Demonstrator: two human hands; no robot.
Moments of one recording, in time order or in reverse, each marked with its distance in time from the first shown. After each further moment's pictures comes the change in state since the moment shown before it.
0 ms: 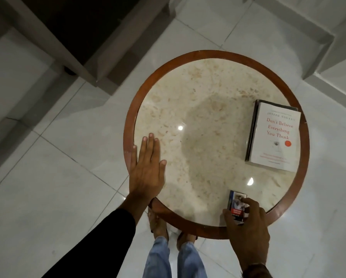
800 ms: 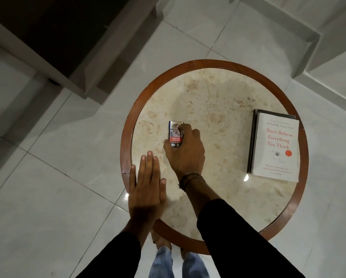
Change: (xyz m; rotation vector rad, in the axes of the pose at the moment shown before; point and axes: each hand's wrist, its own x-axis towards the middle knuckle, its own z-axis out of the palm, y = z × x) left_hand 0.002 -0.006 0.008 0.002 0.015 0.005; right_hand 0.080 -0.256 0.083 0.148 0.045 -0.393
